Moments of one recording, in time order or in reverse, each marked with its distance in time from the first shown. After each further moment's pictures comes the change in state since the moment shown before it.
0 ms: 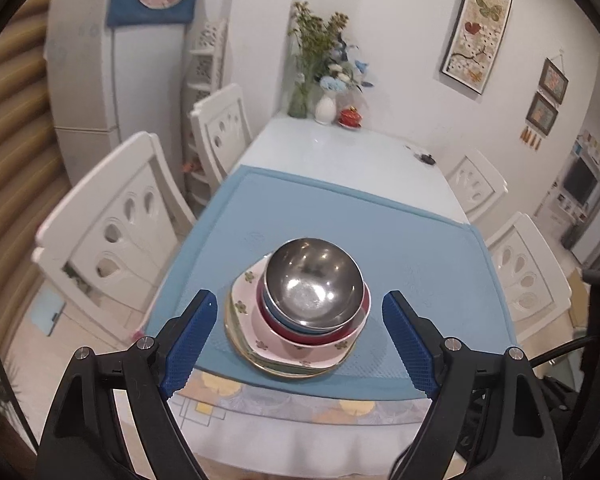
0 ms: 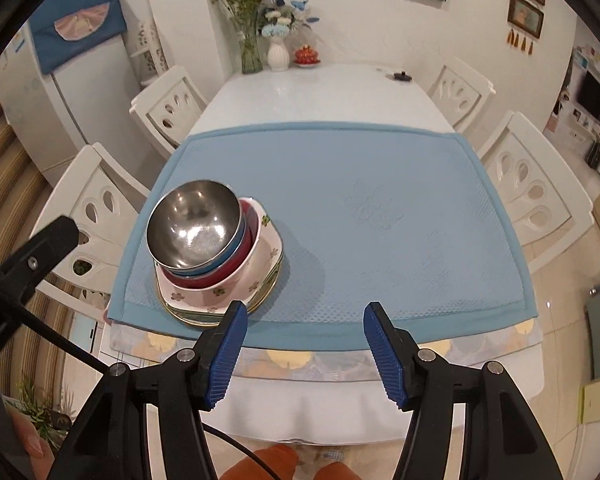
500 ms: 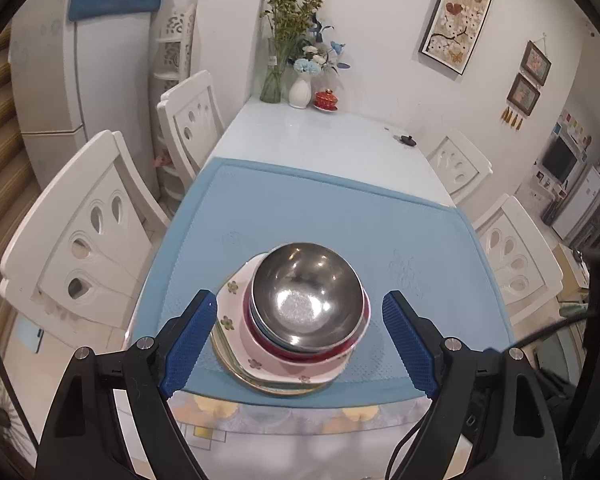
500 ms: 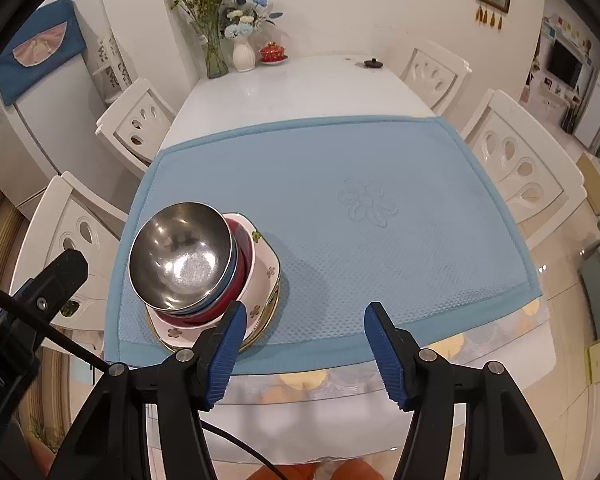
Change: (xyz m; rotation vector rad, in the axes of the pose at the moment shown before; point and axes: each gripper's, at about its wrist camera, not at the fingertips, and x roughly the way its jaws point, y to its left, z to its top) left arm 0.036 0.007 0.023 0.057 0.056 -0.081; right arm 0.021 0.009 0.018 0.144 0.003 -0.061
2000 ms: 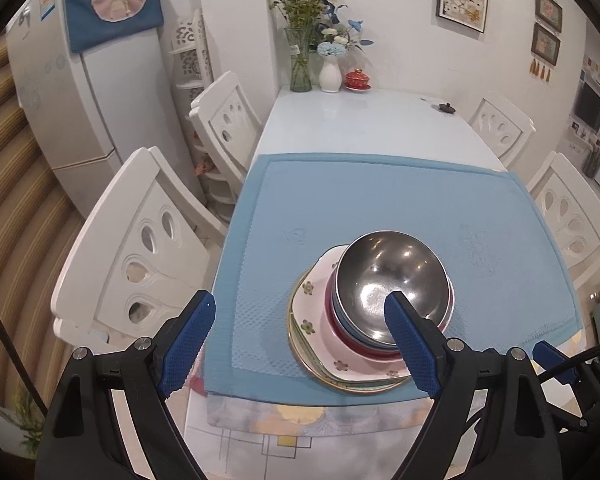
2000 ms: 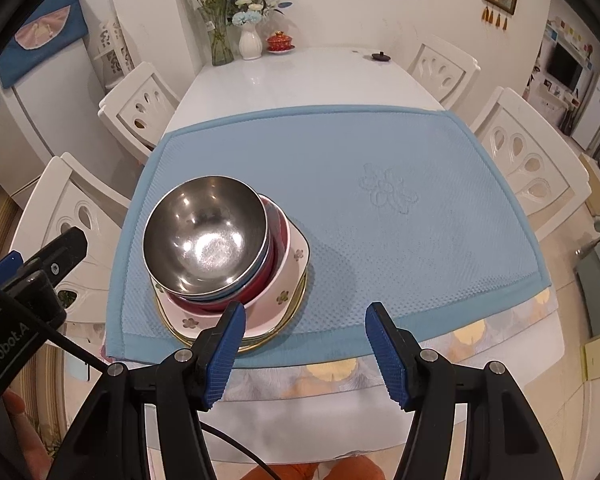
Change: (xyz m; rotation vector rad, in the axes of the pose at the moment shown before) left arm 0.013 0.020 0.007 0.151 0.053 0.201; right arm 0.014 0.046 -0.015 0.000 0.021 -0.036
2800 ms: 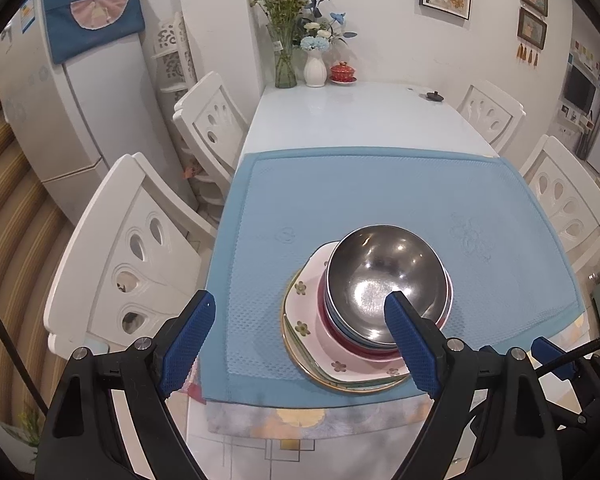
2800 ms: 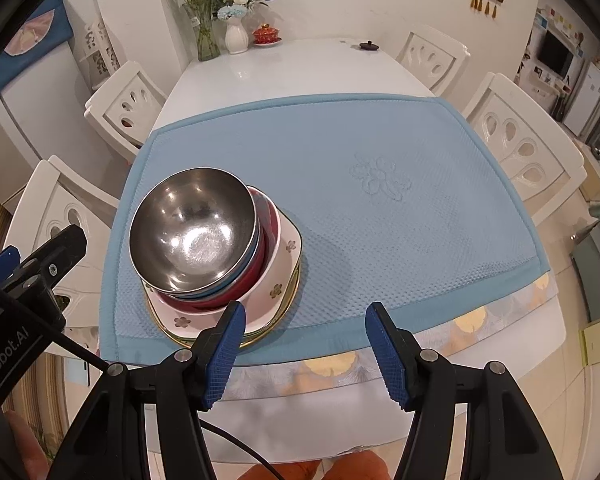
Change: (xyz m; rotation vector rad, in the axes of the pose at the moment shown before) left arm 0.009 -0.005 0.001 0.049 0.016 -0.022; right arm 0.008 0.006 -0.004 0.042 0.024 -0.025
